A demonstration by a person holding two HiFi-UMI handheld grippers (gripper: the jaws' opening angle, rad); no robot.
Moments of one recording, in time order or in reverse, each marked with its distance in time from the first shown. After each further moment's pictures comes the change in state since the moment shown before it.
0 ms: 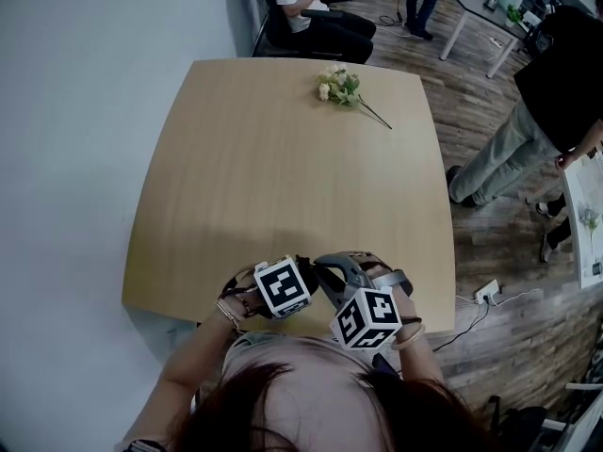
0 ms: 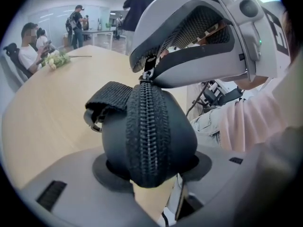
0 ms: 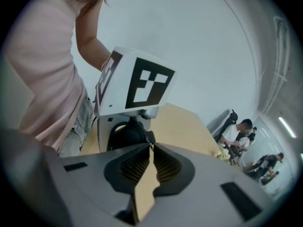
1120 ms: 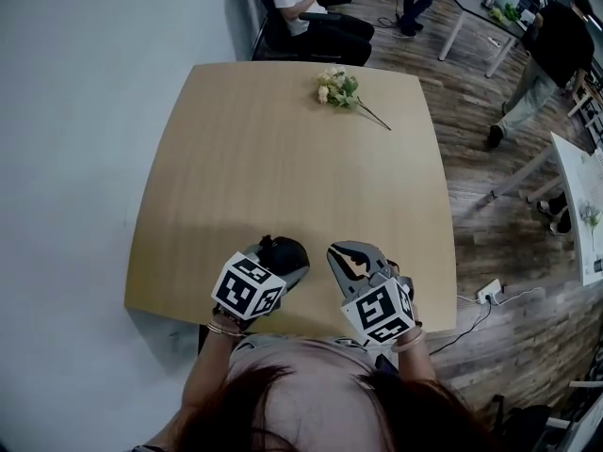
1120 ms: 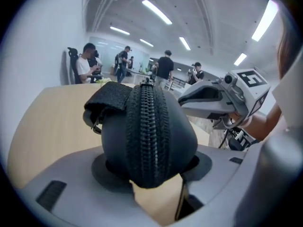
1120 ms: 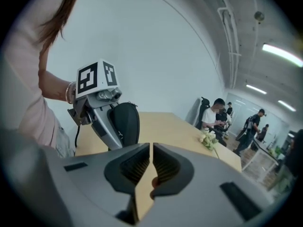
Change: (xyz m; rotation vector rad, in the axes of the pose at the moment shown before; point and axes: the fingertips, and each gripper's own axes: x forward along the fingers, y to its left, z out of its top) left arm -0.083 0.053 0.029 -0.322 -0.566 0.260; right arm -0.024 -0.049 -0.013 0.400 -0.139 -0.217
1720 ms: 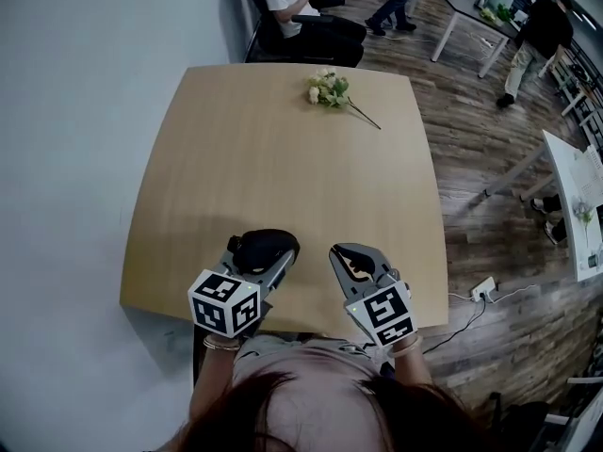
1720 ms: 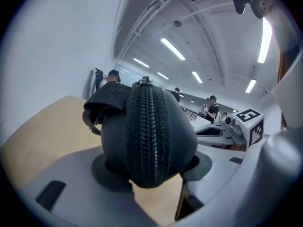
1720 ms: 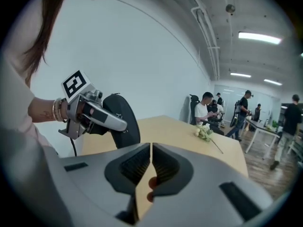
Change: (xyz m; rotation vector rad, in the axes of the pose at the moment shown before) left arm -0.058 -0.004 0.048 -0.178 -0.401 0.127; right arm -0.035 -0.009 0.002 0.216 -0.074 -0.047
